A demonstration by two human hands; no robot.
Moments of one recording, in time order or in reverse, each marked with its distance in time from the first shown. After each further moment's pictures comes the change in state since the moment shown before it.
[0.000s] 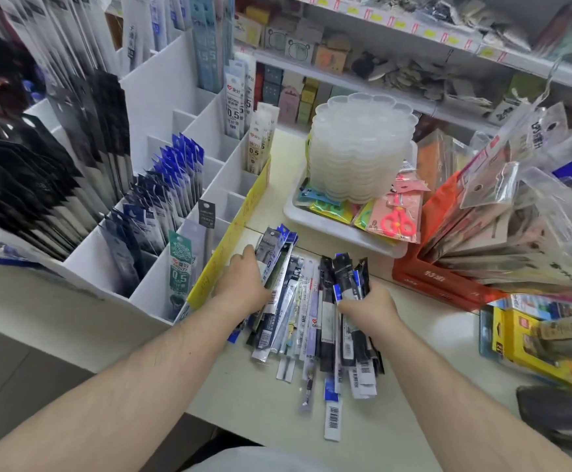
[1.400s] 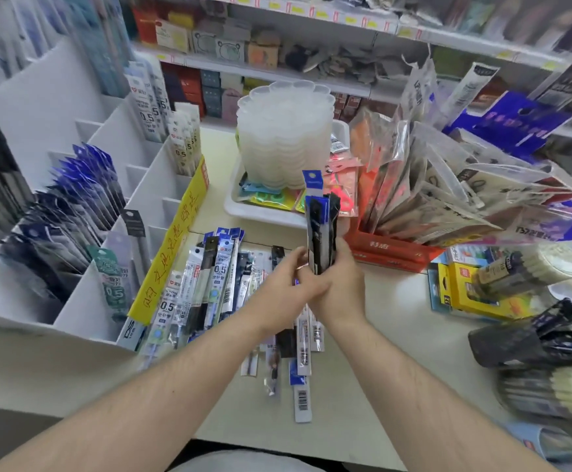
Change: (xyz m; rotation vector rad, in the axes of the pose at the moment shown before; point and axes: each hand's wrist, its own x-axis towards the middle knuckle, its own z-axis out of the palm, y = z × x) left_hand -0.078 0.097 0.029 -0.852 -0.445 0.393; right_hand -0.058 -0.017 -0.017 0.187 0.300 -0.354
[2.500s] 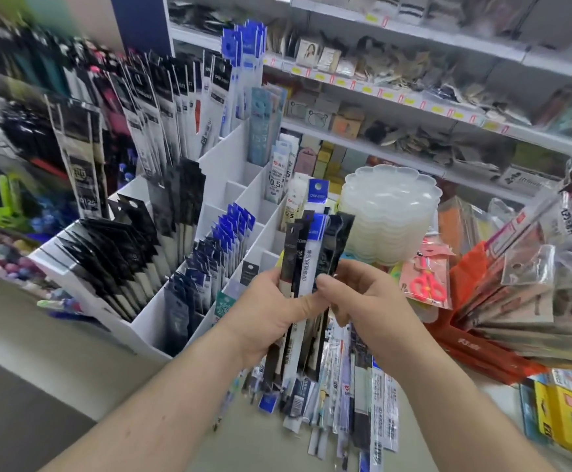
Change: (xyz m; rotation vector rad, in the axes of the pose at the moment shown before) left_hand -0.054 0.064 -0.136 -0.302 0.237 0.100; right_hand 0.002 -0.131 0.041 0.322 -0.621 -0.132
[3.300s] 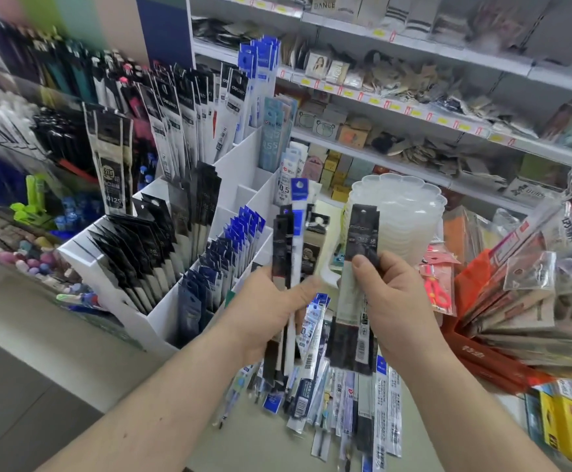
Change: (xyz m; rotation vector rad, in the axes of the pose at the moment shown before) left_hand -0.015 0.019 -0.001 0.043 0.126 -0.045; right_hand -0.004 -0.011 0.007 0.064 0.240 -0.098
